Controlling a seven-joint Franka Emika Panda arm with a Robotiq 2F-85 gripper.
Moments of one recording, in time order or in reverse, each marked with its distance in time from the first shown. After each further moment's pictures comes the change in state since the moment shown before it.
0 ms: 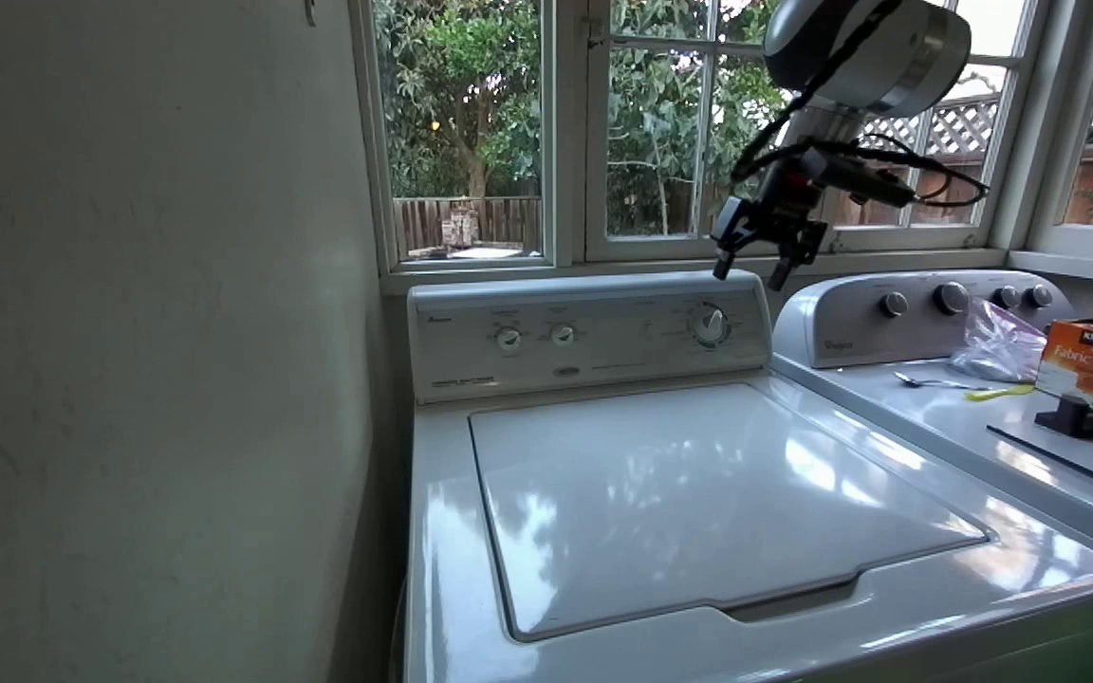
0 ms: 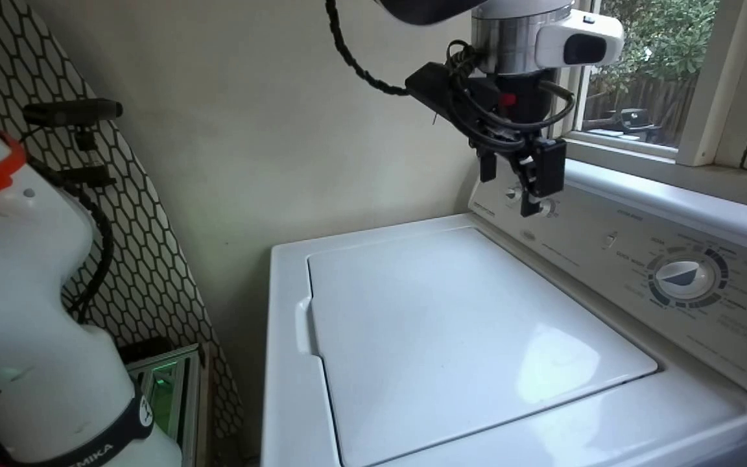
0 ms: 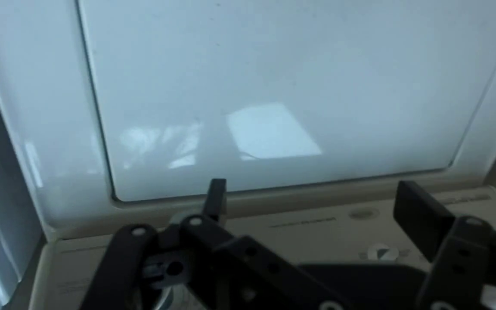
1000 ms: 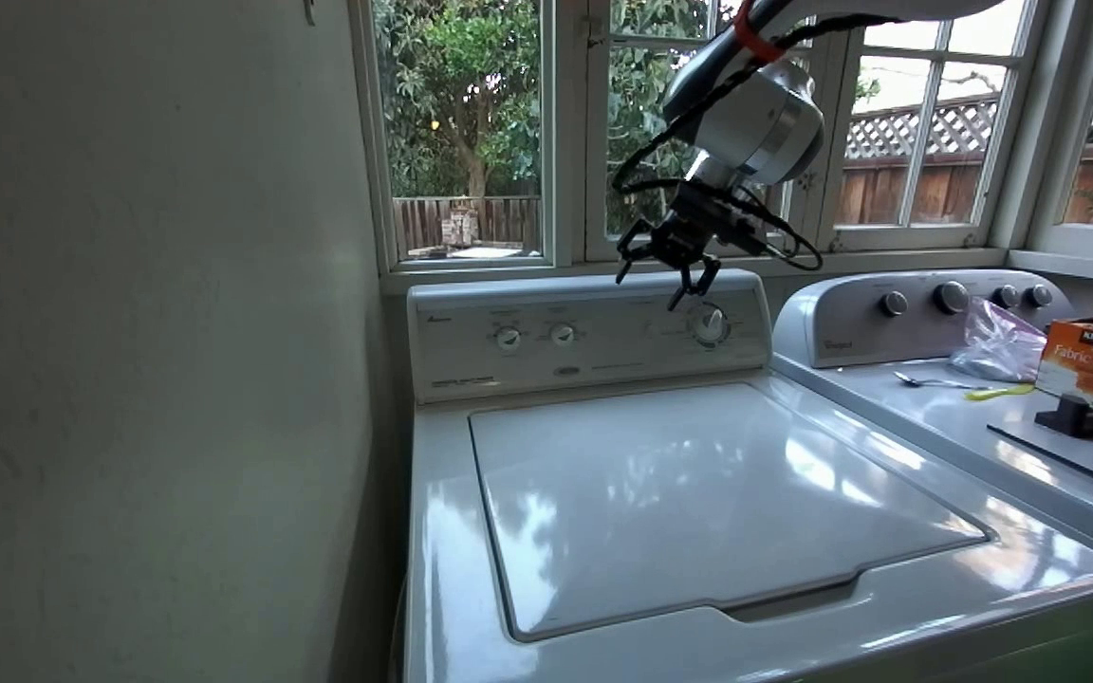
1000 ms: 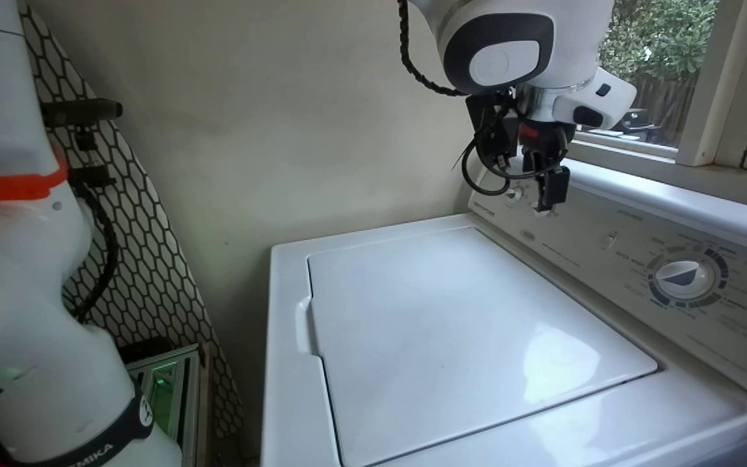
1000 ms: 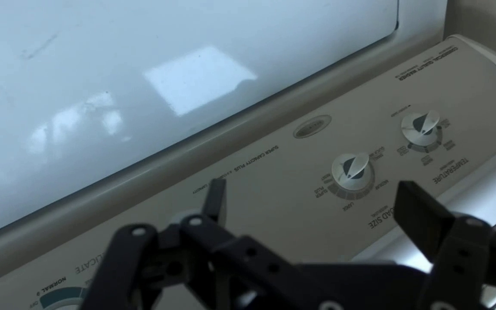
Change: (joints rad) arm 0.014 0.339 0.102 0.253 0.304 0.187 0.234
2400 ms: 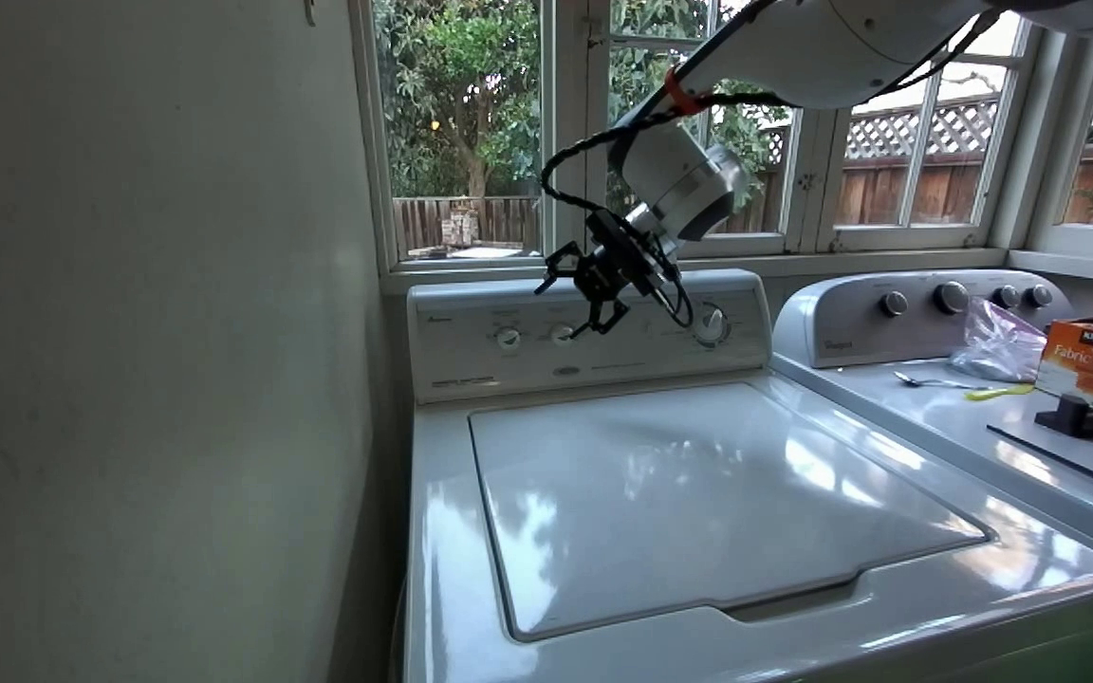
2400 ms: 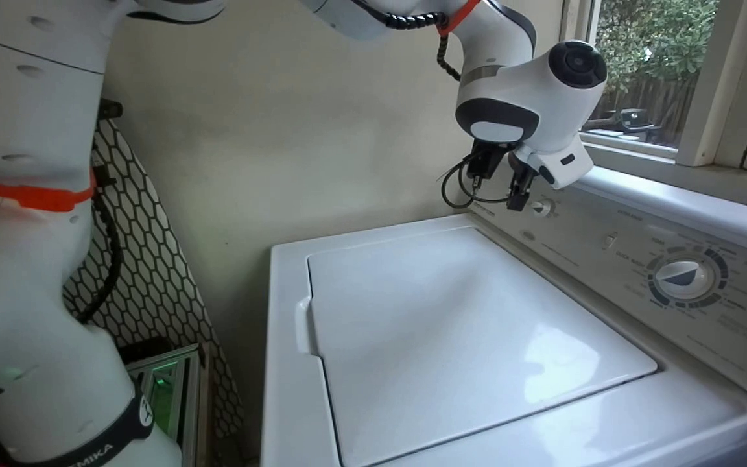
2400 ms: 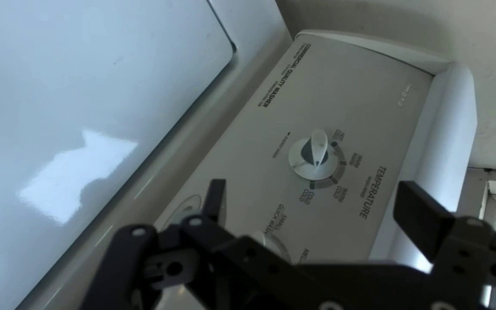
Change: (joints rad) arm 0.008 0.271 0.116 0.219 0.480 0.009 0.070
